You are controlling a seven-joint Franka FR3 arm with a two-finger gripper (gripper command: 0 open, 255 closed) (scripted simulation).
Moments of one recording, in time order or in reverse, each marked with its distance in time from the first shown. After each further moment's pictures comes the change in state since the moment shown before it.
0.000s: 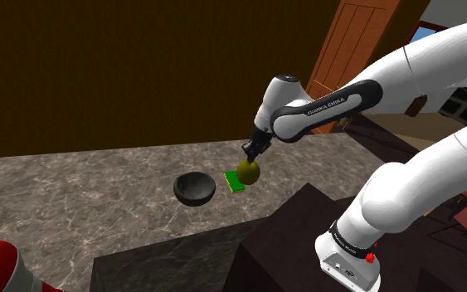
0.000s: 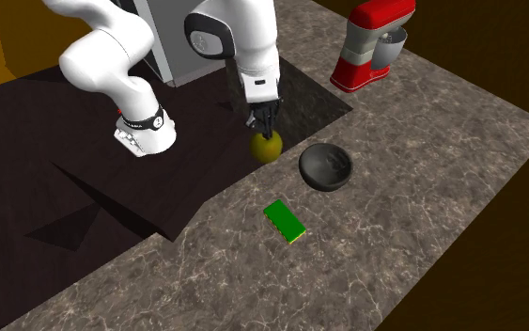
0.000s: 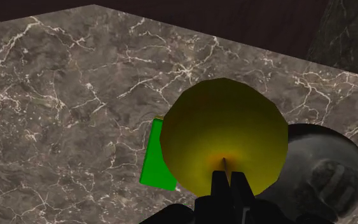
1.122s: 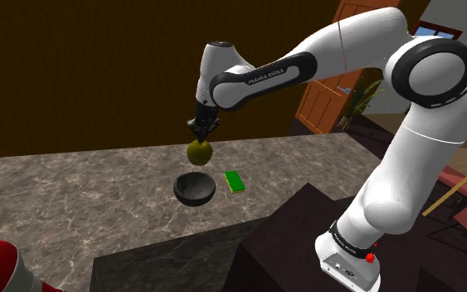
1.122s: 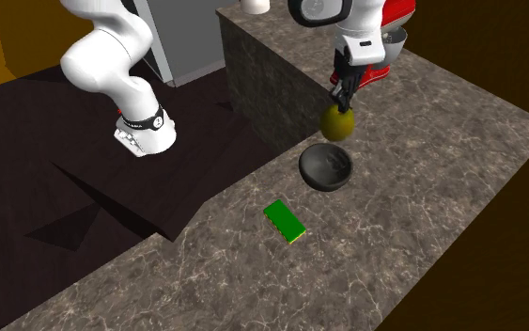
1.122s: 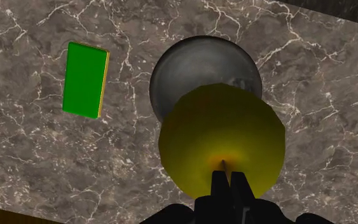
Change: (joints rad) arm 0.066 0.455 0.123 0.671 -0.117 -0.227 0.265
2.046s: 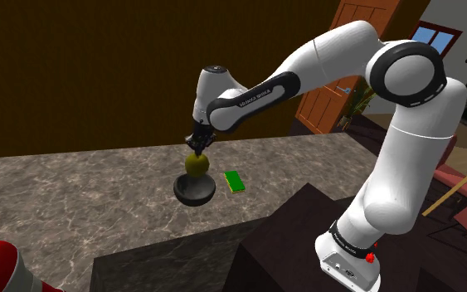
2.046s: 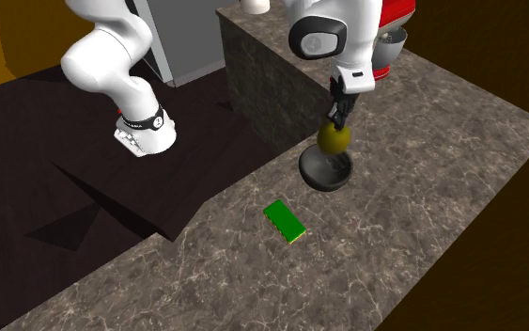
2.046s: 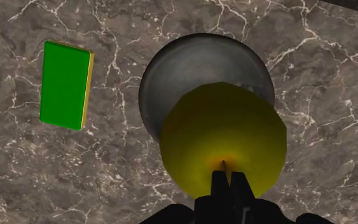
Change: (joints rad) arm 0.011 0.108 -0.009 -0.047 -0.045 0.149 0.039
